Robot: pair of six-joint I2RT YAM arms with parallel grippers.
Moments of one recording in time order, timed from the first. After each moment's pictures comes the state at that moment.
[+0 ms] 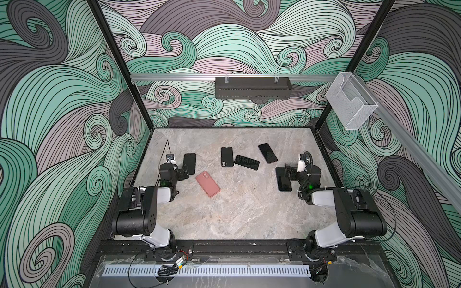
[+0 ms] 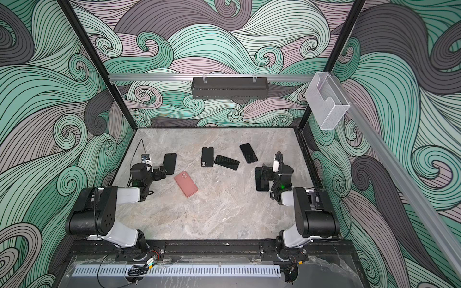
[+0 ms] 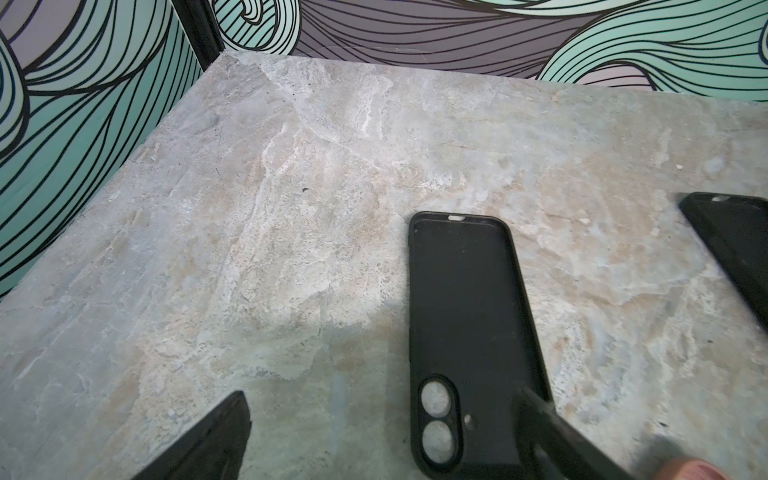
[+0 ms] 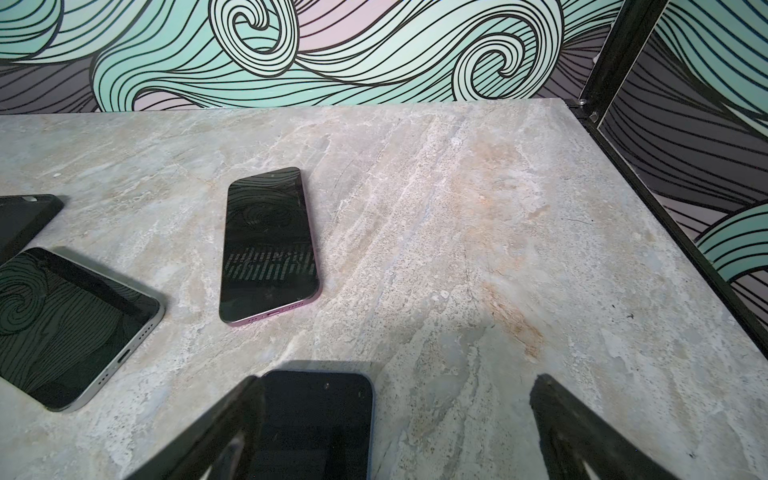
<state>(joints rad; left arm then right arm) 0.07 1.54 0.44 0.59 -0.05 -0.04 -0.01 1.54 0.40 0.74 -0.04 -0.02</state>
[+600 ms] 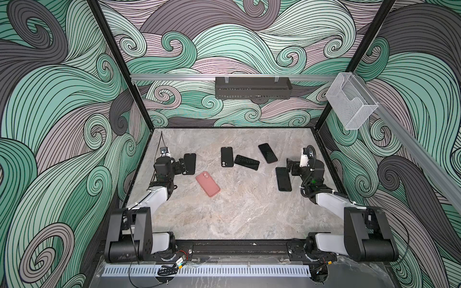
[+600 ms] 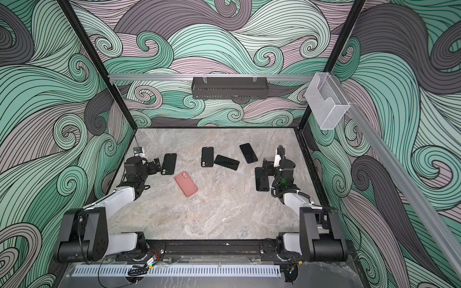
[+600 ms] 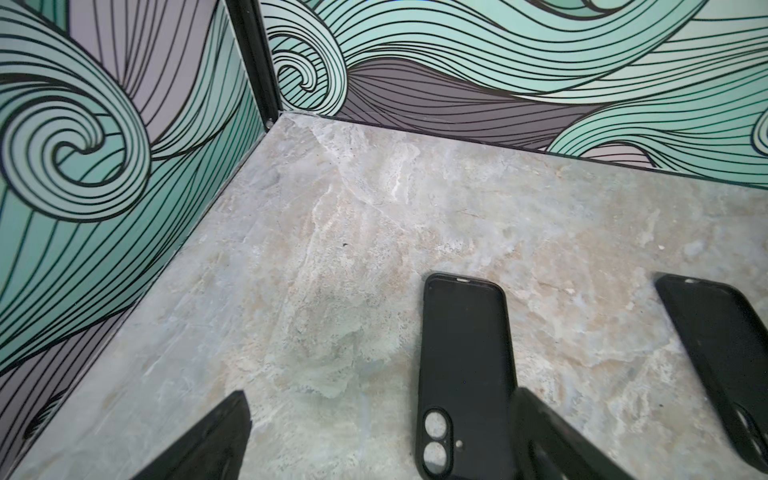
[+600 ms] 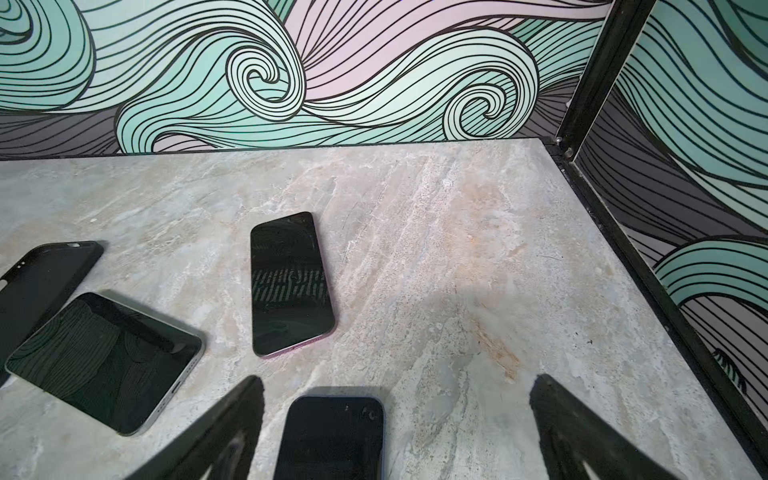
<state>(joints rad) 0.03 1.28 0.57 0.24 -0.17 -0.12 0.04 1.30 0.51 0.41 0.02 0.00</state>
